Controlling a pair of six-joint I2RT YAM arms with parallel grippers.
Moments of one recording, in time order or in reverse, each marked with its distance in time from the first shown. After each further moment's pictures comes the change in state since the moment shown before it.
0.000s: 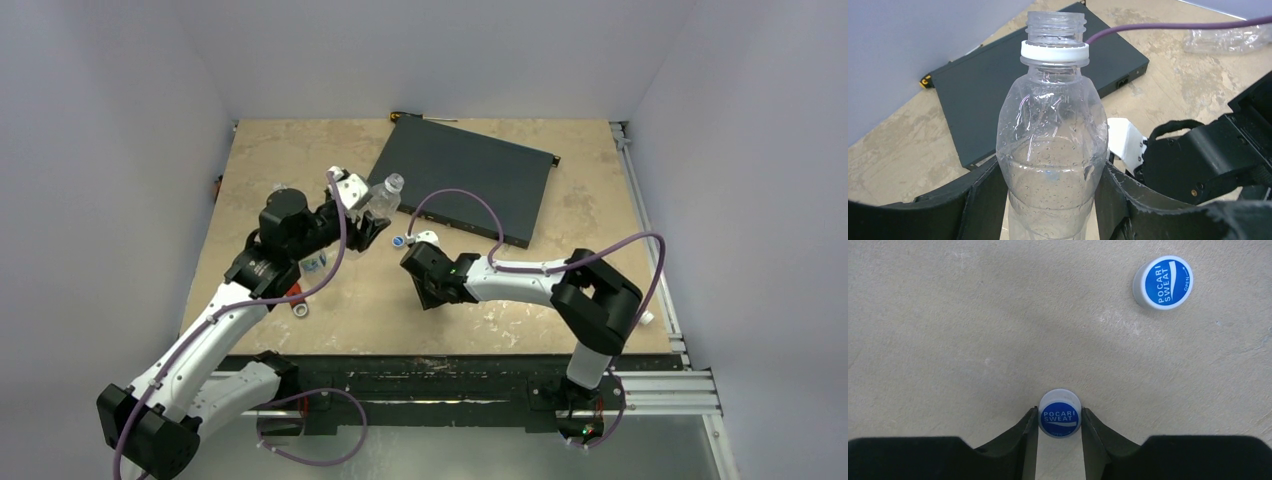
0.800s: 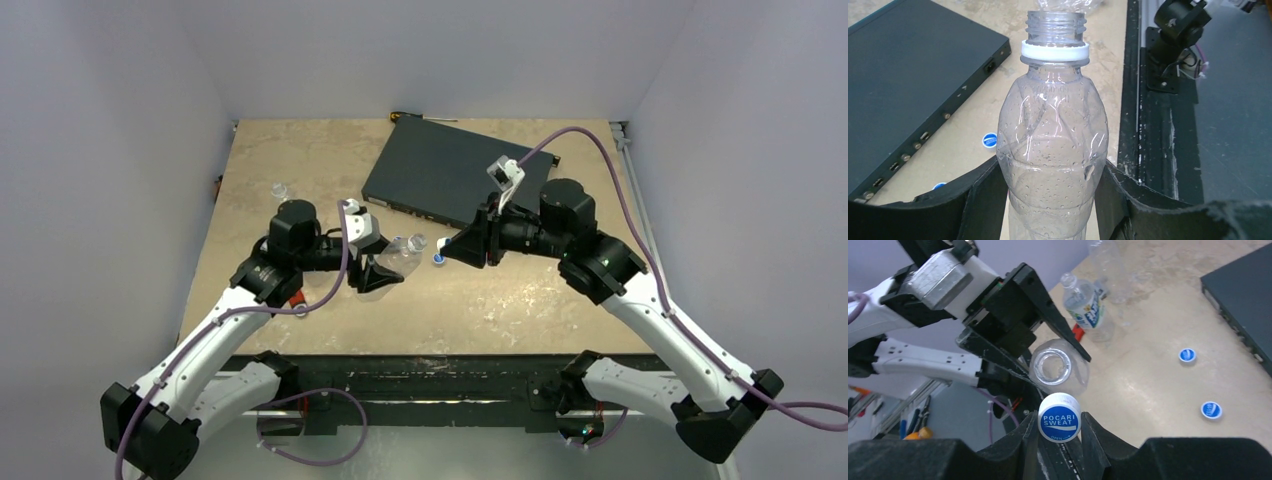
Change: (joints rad) left arm -0.001 -0.006 -0.084 -0.102 0.527 0.046; right arm -0.350 -0.748 0.072 -0.026 -0.749 -0.153
